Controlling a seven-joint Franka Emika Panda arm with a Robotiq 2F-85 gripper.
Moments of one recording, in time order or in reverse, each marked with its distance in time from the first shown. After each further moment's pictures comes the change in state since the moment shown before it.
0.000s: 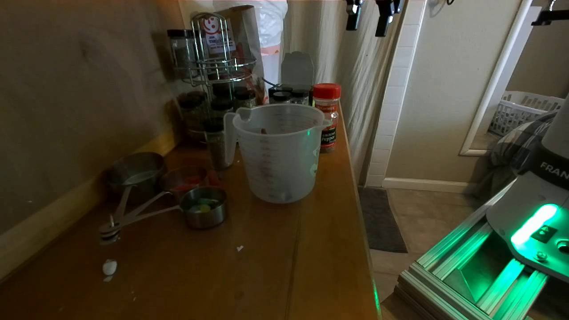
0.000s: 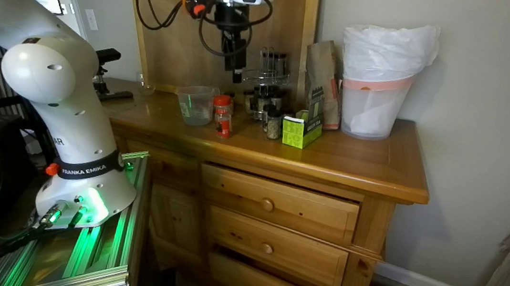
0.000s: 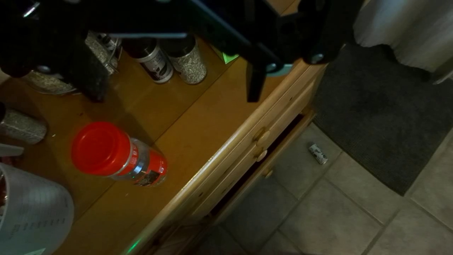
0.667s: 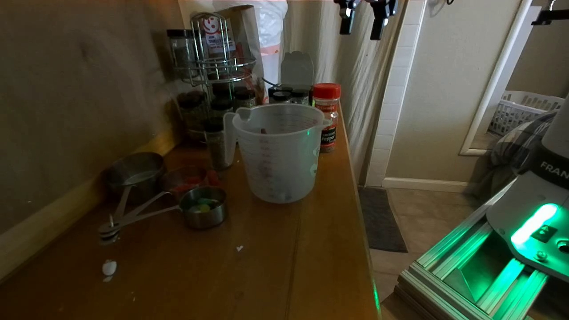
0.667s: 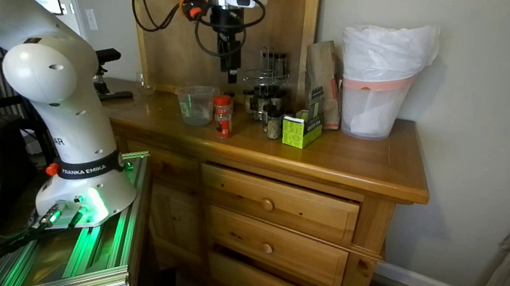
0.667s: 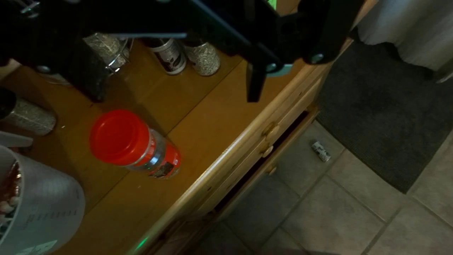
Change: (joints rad) arm 0.019 -0.012 0.058 -0.023 0.026 0.013 0.046
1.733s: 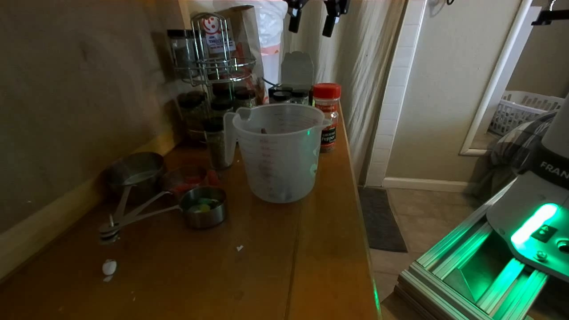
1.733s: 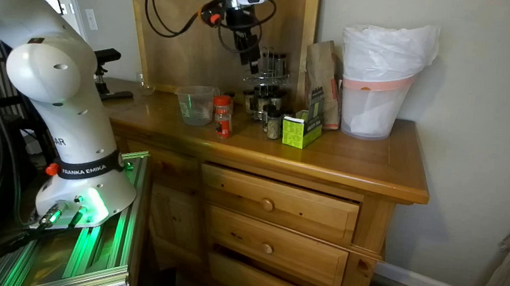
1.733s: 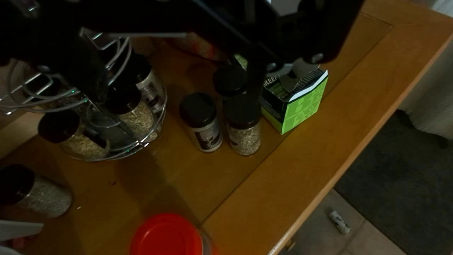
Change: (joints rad) arm 0.040 0.153 0.112 0.077 0.000 0.292 0.108
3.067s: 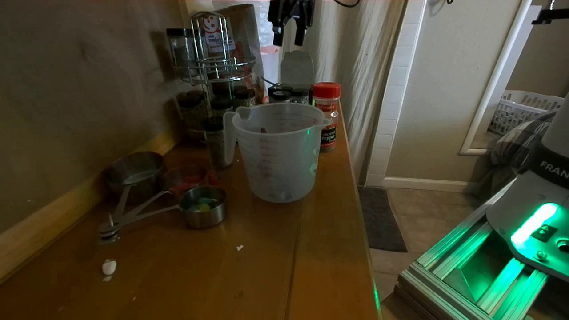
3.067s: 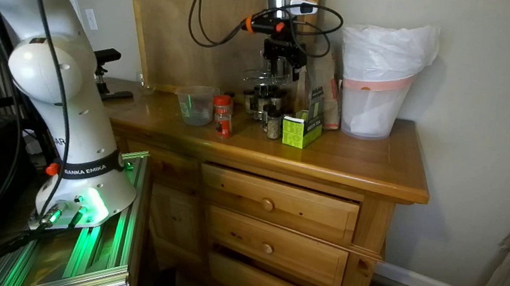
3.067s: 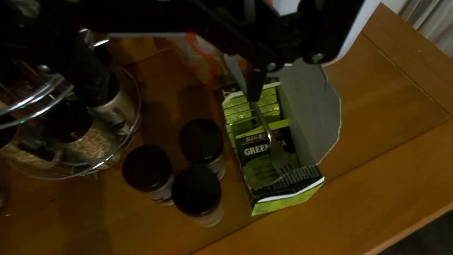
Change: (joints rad) arm 0.017 0.384 -0.114 0.318 -0.080 -0.008 -0.376
